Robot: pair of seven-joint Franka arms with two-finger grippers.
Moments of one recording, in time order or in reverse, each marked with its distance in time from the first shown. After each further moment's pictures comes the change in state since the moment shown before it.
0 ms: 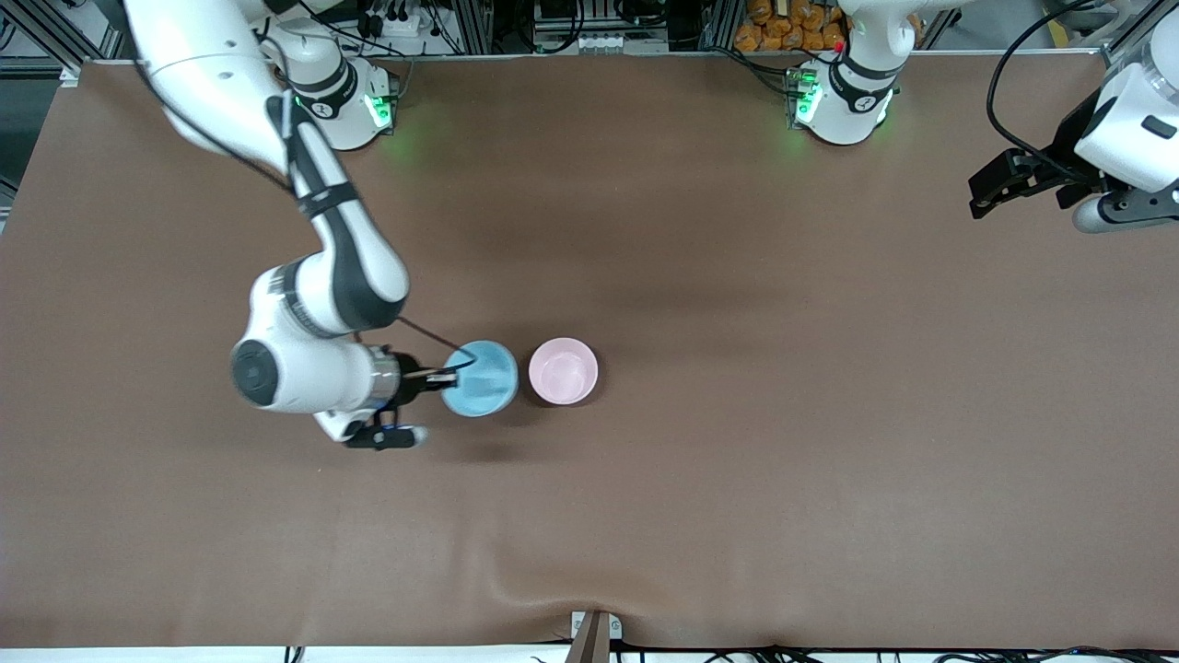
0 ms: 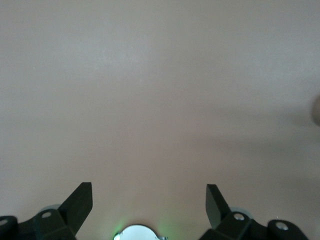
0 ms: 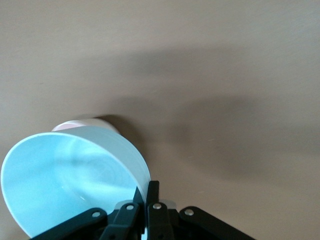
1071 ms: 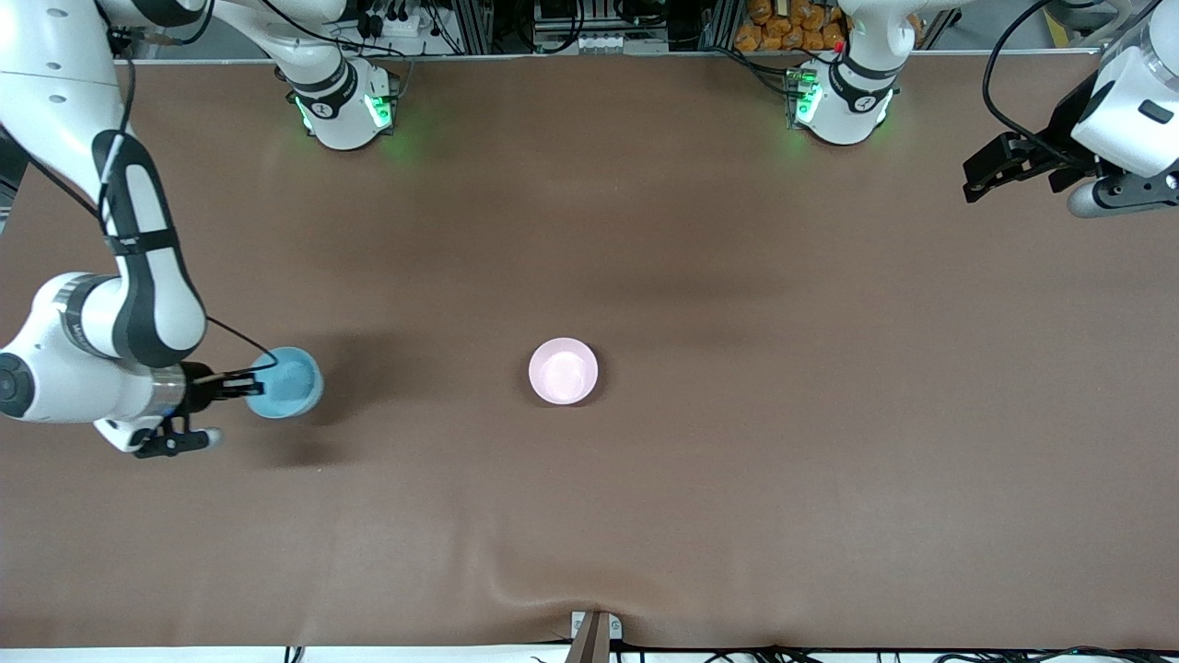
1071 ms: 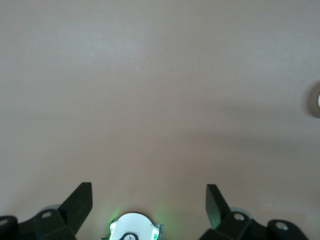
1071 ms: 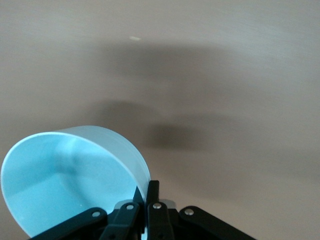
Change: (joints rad) left arm -0.004 -0.013 0.000 -0.004 -0.028 -0.056 -0.026; right arm -0.435 -0.046 -0.004 -0.133 -0.219 -0.039 -0.505
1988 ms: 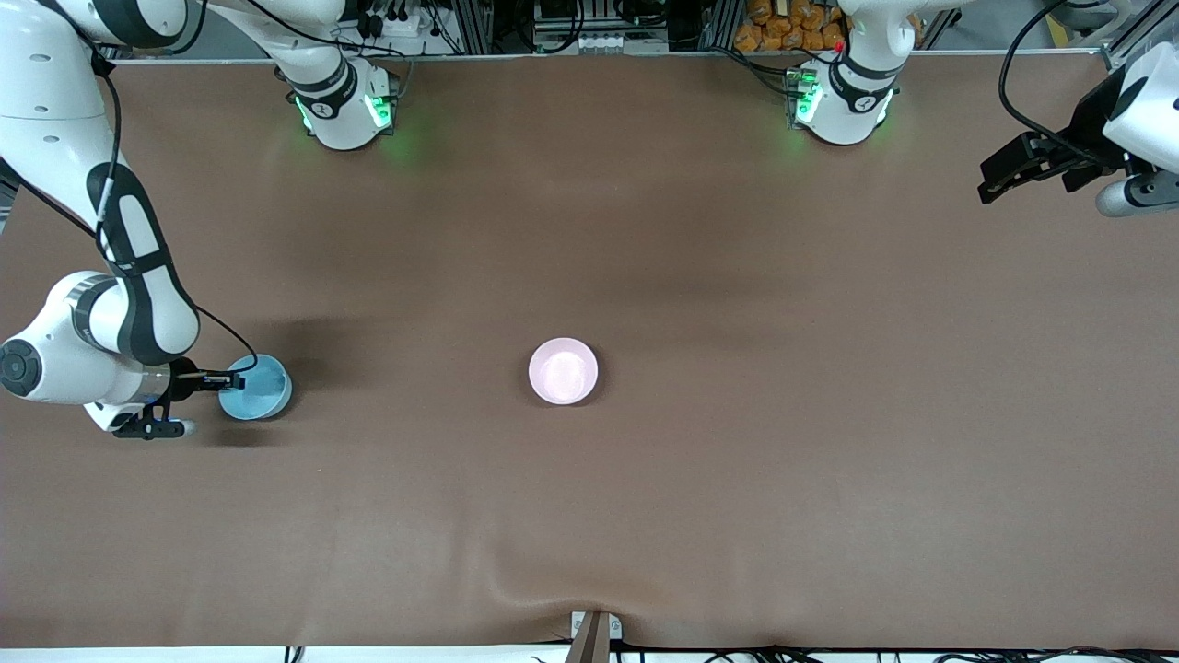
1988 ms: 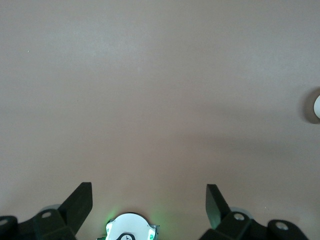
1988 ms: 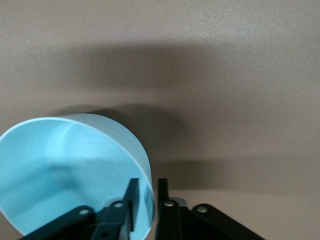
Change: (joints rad) left arm 0.003 -0.006 0.032 0.007 -0.018 -0.008 0.000; right arm -0.145 0.060 -0.030 -0.142 -0.122 0.227 0.018
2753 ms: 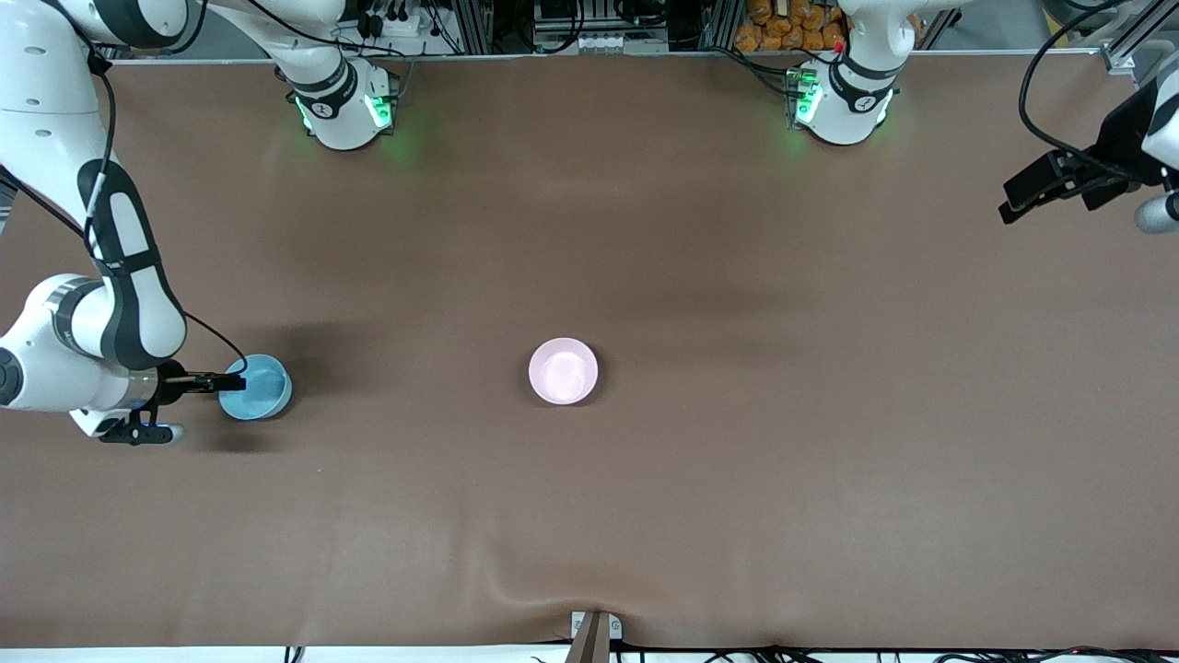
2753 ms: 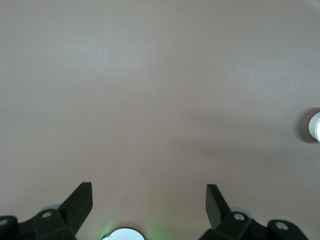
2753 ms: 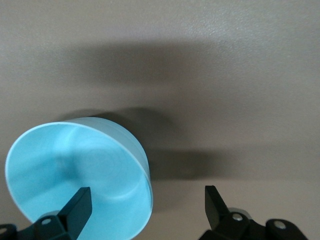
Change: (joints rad) left arm 0.001 0.015 0.027 0.022 0.000 0.047 0.000; right arm 0.001 0.000 -0.005 0.038 -0.006 -0.043 0.014
